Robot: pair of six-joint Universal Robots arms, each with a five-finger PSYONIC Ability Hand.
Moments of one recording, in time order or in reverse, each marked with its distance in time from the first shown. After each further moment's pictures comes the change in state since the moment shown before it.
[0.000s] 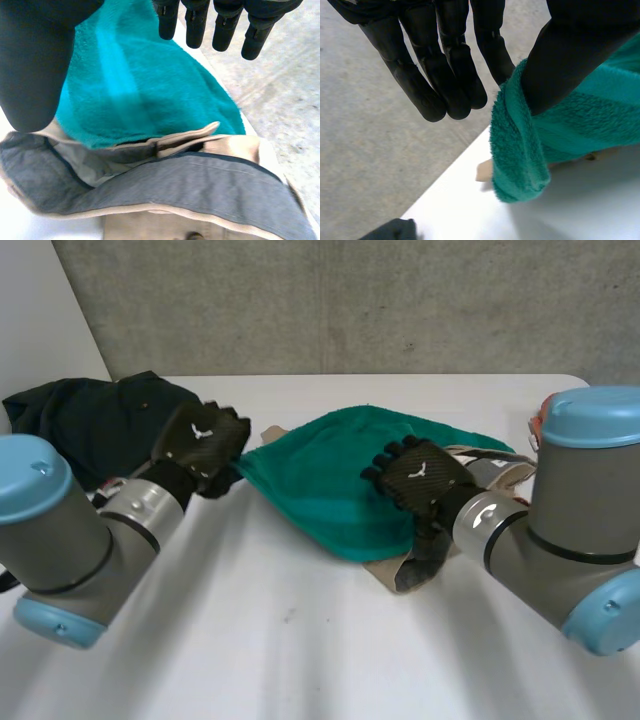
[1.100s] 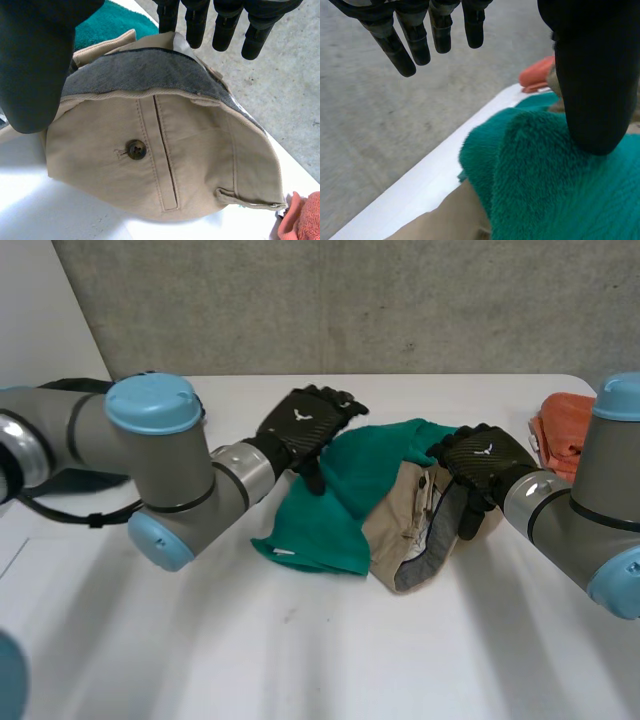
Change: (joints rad) left arm -0.181 -0.447 0.703 -0.366 0.116 -0.106; right arm -0.150 0.041 -0.025 -0.007 0.075 0.135; left_hand -0.960 -0.992 -0.974 -0.999 -0.940; right_hand 0.000 0.000 0.000 0.000 0.000
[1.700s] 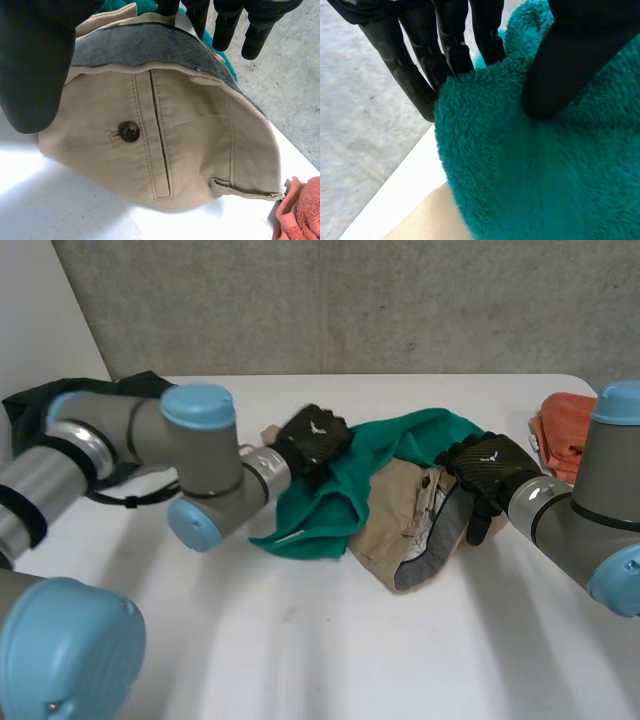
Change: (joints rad) left arm 0.007 -0.318 0.458 -0.201 -0.006 0.199; right arm -0.026 0.034 -0.003 -0.001 0.003 -0.032; left_hand 0.882 0.960 0.961 0.990 0.891; right_hand 0.000 0.000 0.000 0.000 0.000
